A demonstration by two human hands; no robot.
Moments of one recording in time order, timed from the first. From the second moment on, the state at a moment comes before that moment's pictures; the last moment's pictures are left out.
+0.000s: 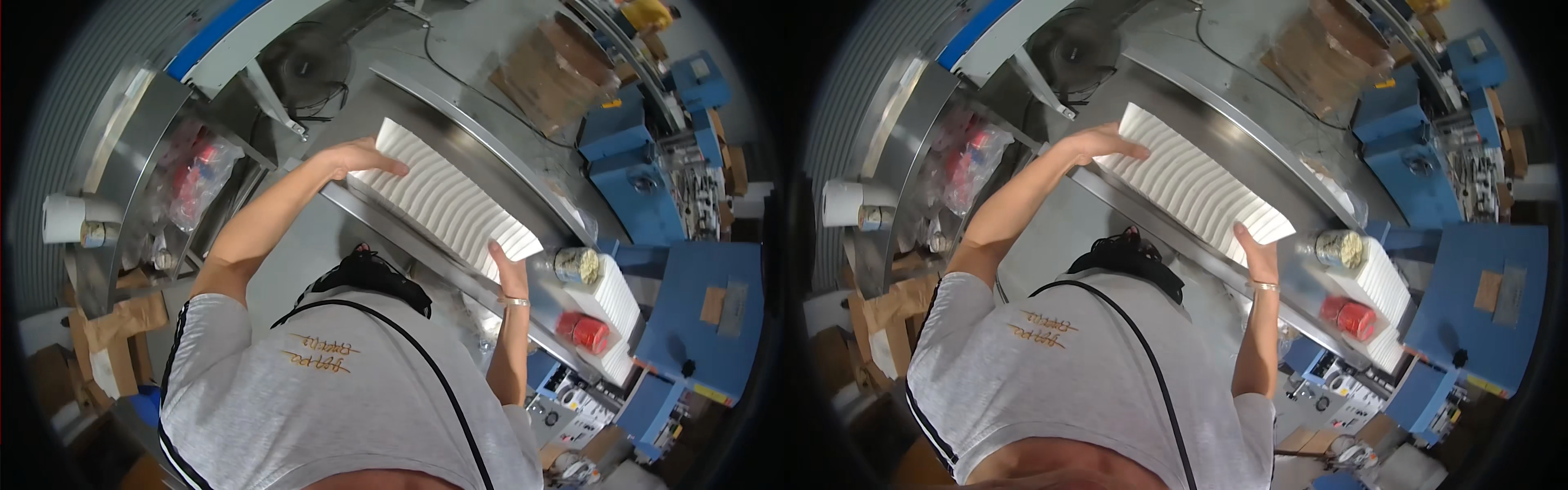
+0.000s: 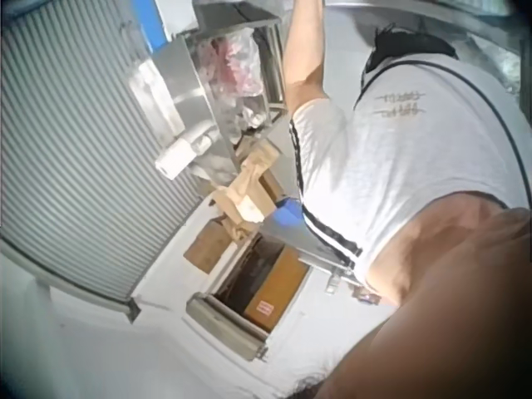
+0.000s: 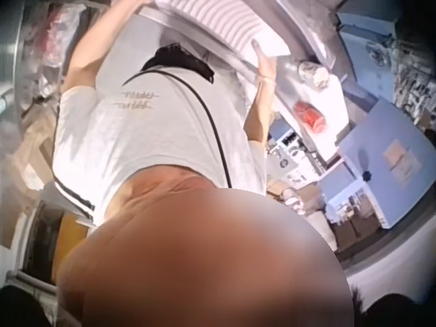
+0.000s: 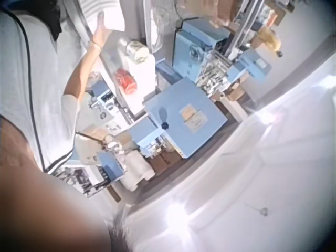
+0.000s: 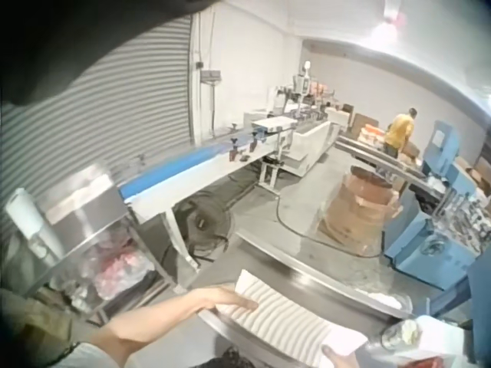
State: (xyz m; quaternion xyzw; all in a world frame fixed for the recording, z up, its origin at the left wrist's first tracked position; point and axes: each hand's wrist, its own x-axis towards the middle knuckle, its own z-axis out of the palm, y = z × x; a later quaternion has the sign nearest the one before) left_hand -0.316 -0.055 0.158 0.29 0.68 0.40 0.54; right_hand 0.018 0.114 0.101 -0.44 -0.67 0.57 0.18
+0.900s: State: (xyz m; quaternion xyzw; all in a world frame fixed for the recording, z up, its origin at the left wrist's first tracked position) left_hand -0.565 -0.596 0.190 -0.10 0.68 0.72 0.12; right_hand -0.601 -0.237 0.175 0.06 -0.69 0.72 -0.09
